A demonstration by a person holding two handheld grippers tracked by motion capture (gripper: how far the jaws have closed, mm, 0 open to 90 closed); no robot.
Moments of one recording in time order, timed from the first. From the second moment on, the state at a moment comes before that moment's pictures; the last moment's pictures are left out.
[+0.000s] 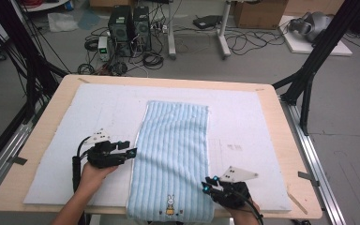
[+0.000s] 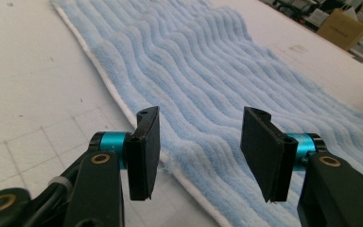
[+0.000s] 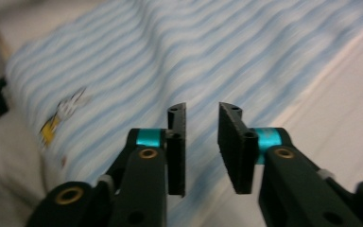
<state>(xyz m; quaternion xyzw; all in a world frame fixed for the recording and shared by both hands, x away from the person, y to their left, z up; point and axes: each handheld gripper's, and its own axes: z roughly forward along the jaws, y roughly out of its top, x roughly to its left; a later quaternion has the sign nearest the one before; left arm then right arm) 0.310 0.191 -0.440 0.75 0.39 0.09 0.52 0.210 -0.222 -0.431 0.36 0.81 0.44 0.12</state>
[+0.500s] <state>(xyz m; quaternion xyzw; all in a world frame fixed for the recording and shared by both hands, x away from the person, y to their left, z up) 0.328 0.188 -0.442 0.75 0.40 0.10 0.51 0.276 -0.214 -0.449 0.42 0.81 0.38 0.16</state>
